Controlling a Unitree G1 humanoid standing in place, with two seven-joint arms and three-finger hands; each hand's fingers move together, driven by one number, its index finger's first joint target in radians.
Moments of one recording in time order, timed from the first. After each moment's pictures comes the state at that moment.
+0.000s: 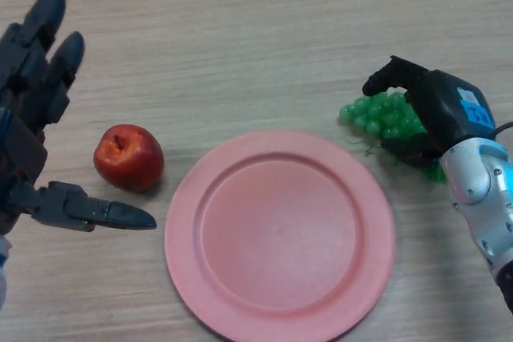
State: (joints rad) left arm -0.03 0.29 0.26 -0.48 -0.25 0.16 -0.25; right arm -0.60 -0.27 0.09 0.68 -0.71 -0.12 -0.16
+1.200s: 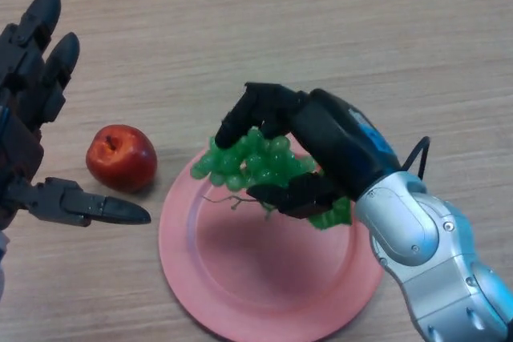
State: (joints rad) left arm -0.05 0.31 0.26 -0.40 -0.26 0.12 -0.25; right arm -0.37 -0.20 0.51 -0.40 -0.50 0.53 0.14
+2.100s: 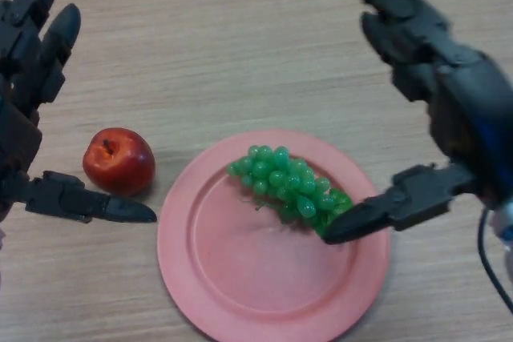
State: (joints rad) left arm -0.05 0.31 0.26 -0.54 -0.26 0.13 -0.25; right arm -0.19 -0.19 0.09 -0.84 -0.06 0.67 0.21
